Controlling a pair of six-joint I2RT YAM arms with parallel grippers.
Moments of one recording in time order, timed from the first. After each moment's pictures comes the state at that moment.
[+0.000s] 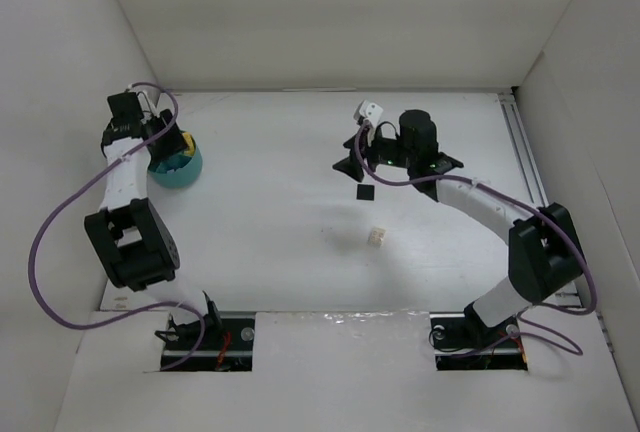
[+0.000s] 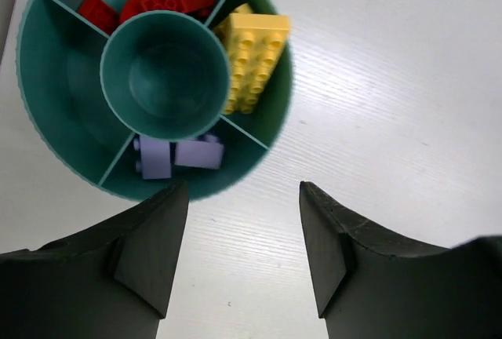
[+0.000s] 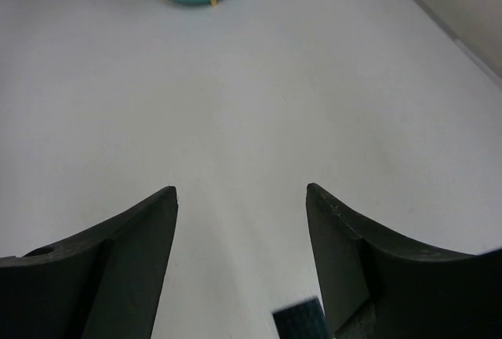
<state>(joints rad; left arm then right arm) 0.33 1.68 1.42 -0.63 0.18 -0.18 0.51 1.56 1.09 0.26 -0.63 -0.14</state>
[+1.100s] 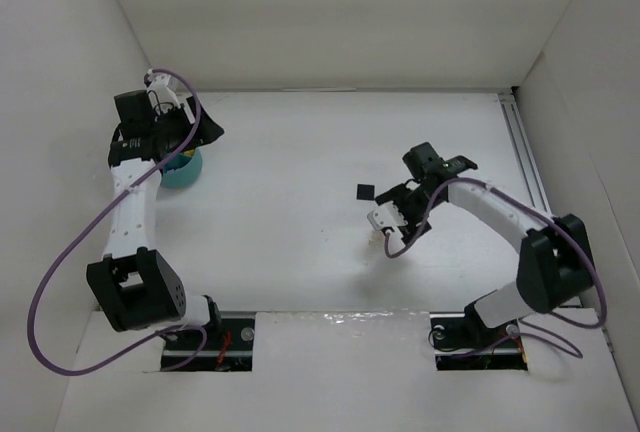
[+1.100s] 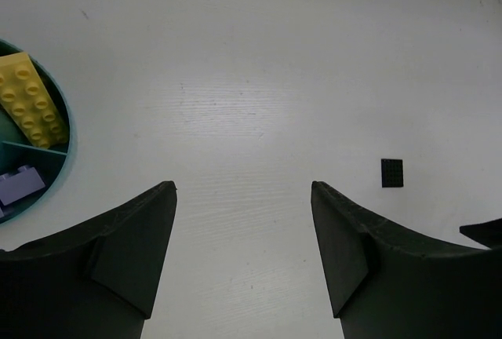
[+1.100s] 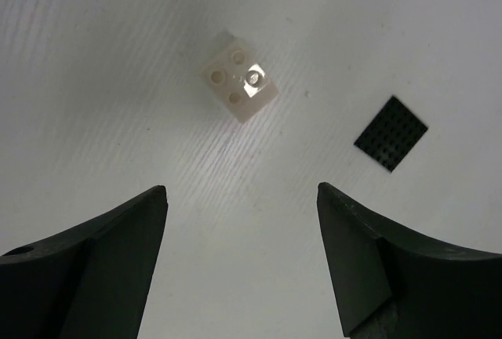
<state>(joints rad) 0.22 1.37 1.29 -0.51 0.52 -0.19 0.44 1.43 1.04 -0.92 -0.47 -1.64</state>
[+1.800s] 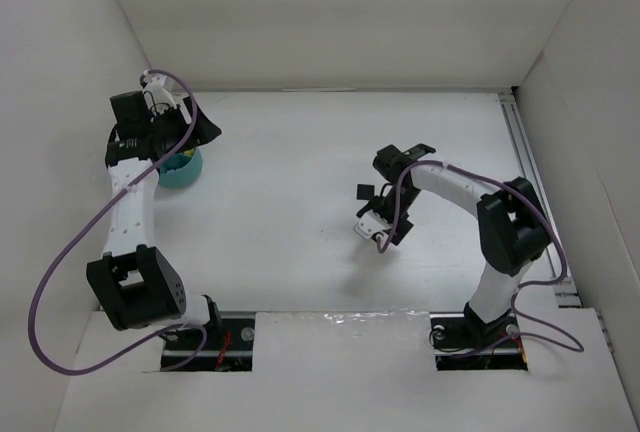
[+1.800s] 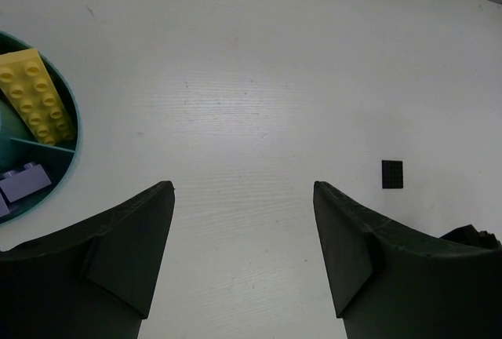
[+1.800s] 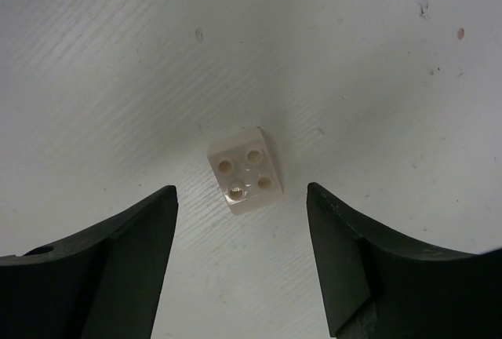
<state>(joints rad) 0.24 1.39 1.29 -0.51 0.54 -0.19 0.54 1.78 1.27 -1.15 -0.52 -1.95</state>
